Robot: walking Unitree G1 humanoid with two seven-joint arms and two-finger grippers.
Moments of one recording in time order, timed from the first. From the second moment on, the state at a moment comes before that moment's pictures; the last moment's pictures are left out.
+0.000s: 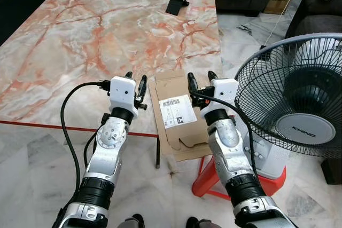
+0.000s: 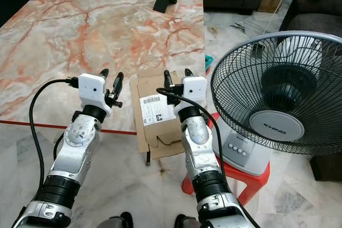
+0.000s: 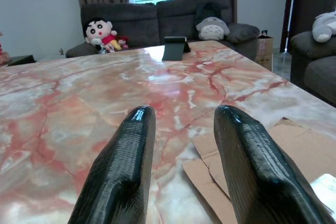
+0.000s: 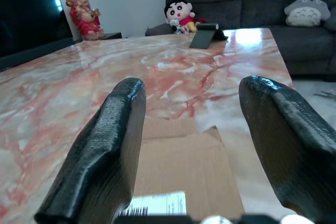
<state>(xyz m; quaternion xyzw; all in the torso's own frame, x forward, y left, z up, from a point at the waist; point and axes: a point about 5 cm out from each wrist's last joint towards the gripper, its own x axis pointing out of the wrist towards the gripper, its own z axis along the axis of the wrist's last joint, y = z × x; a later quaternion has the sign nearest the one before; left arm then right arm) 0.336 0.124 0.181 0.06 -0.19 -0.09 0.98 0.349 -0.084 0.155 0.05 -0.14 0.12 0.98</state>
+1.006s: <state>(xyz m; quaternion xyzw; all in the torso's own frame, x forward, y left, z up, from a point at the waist) 0.330 0.121 0.153 0.04 -0.13 -0.12 0.98 0.347 -0.087 0.143 0.05 -0.12 0.12 0.98</state>
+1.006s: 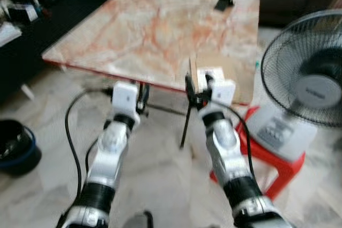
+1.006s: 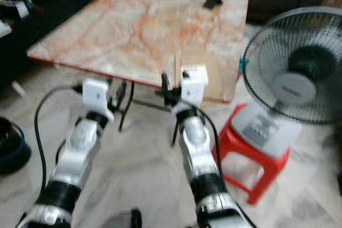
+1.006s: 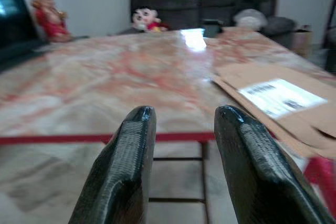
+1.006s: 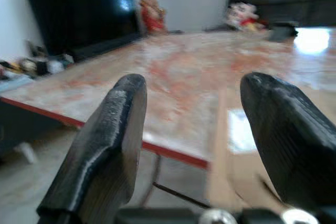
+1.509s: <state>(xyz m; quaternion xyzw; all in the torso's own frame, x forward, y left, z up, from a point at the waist) 0.326 0.132 0.133 0.03 -0.10 -0.10 0.99 0.340 -0.088 0.116 0.05 -0.07 0.11 0.99</state>
